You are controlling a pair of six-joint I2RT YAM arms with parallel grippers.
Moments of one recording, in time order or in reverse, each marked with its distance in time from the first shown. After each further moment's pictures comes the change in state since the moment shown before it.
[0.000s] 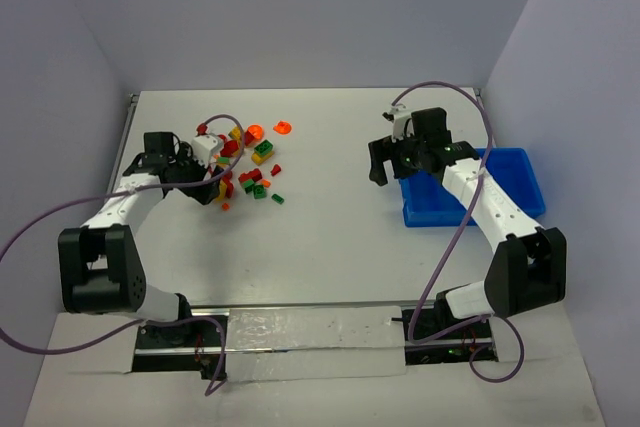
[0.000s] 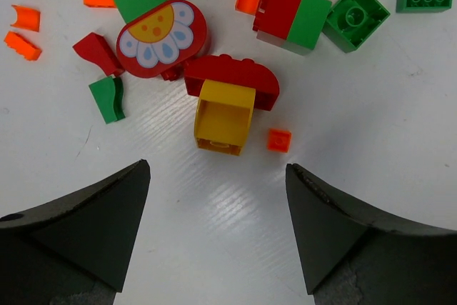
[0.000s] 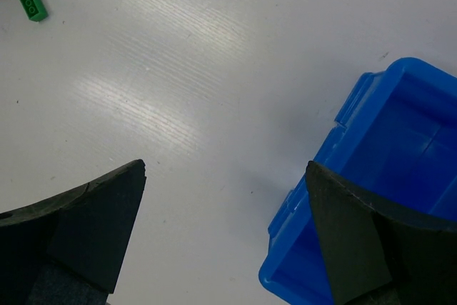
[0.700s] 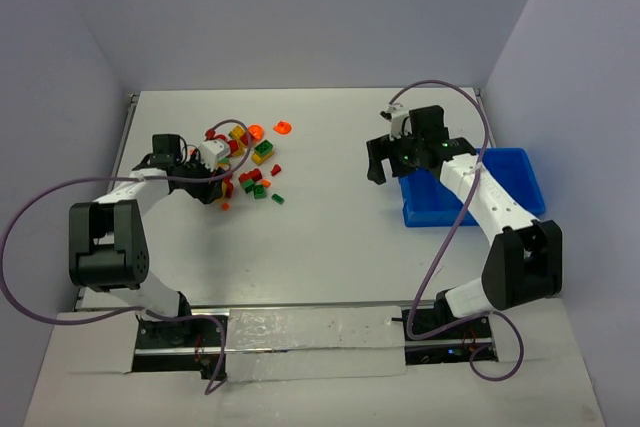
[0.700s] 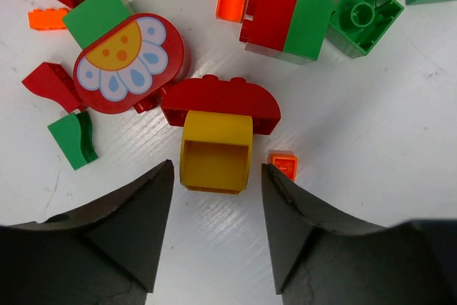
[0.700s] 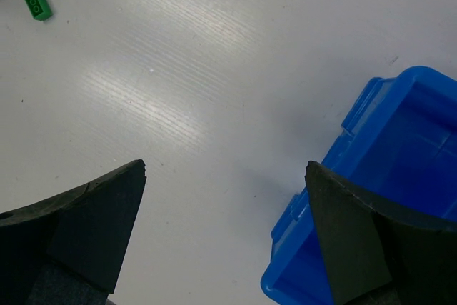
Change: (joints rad) left arm 0.000 0.150 0.000 0.087 0.073 0.065; right arm 0.000 0.039 0.027 -0.011 -0.020 -0.002
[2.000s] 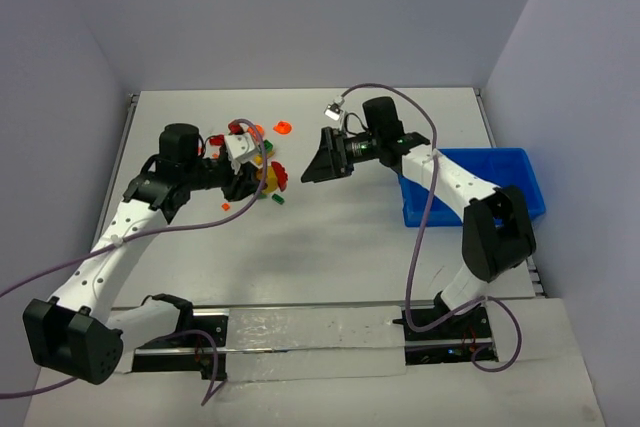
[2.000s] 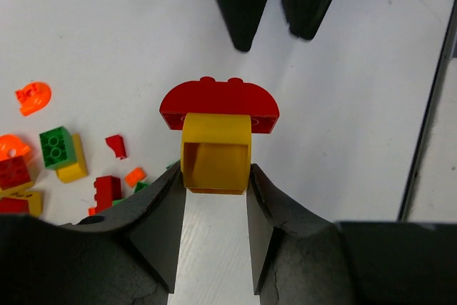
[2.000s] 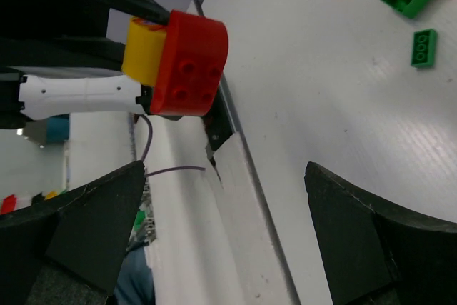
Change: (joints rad) left arm -0.354 -0.479 0.086 -0.136 0.259 -0.189; right arm 0.208 0.205 0.098 0.341 -0.732 0.571
